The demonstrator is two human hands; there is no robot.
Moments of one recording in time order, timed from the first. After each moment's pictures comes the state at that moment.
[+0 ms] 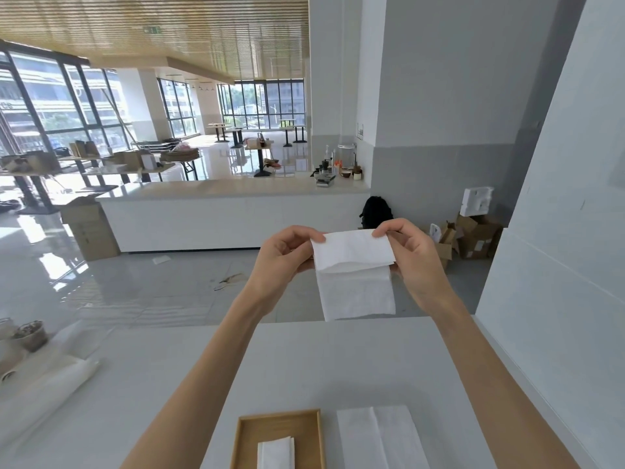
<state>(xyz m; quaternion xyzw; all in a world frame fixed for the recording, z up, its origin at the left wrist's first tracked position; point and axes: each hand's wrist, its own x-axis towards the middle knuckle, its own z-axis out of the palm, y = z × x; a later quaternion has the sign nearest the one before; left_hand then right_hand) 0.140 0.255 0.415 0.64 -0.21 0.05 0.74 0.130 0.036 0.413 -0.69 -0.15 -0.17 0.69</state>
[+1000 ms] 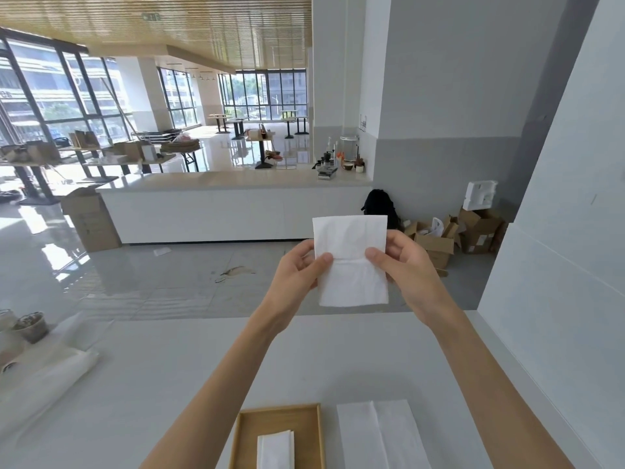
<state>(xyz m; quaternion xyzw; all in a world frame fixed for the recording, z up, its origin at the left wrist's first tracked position) 0.145 0.241 0.379 0.65 -0.17 -0.02 0.74 0.133 0.041 0.391 -0.69 -0.11 -0.10 0.71</state>
